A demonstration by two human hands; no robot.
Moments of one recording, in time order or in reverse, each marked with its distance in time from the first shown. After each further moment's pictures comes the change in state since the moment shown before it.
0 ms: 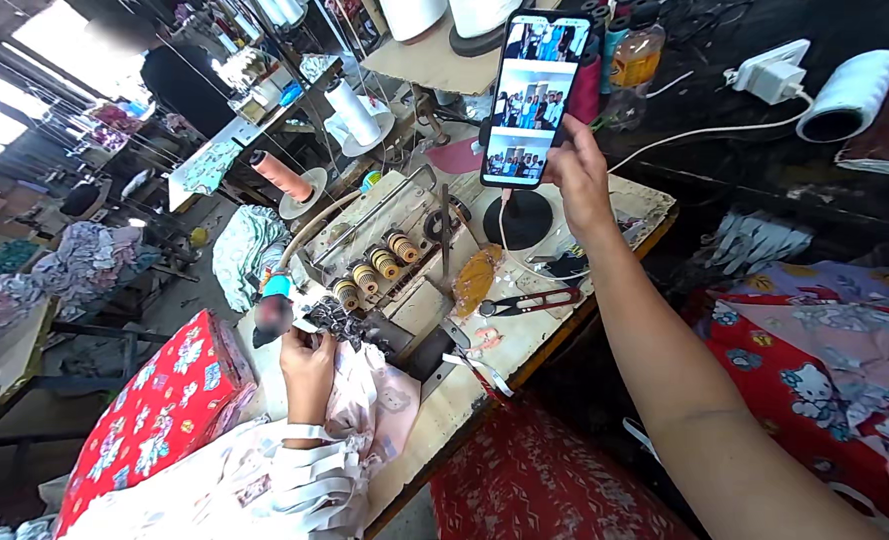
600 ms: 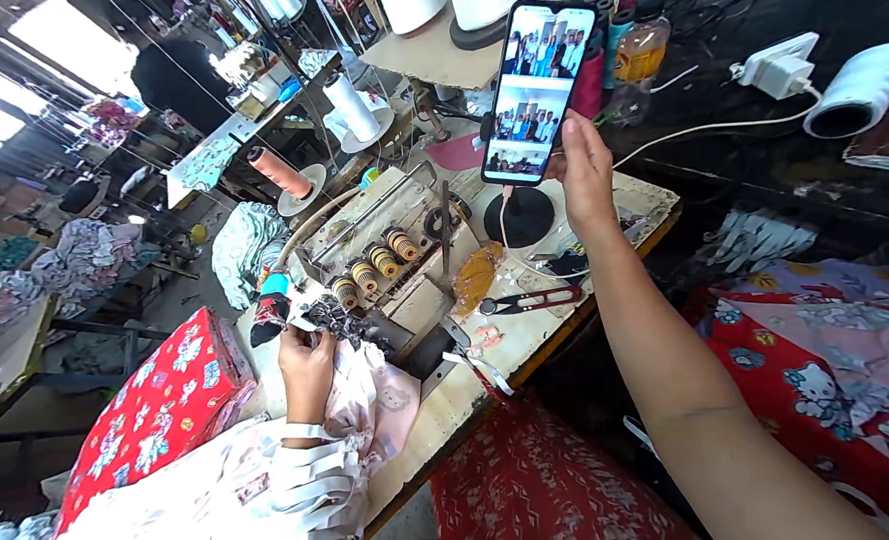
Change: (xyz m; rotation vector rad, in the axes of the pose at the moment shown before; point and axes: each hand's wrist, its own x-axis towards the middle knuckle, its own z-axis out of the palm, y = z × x) left_hand 0.000 -0.001 0.001 -0.032 0.001 0.007; right_hand 0.003 -0.001 0.004 -0.031 0.080 -0.016
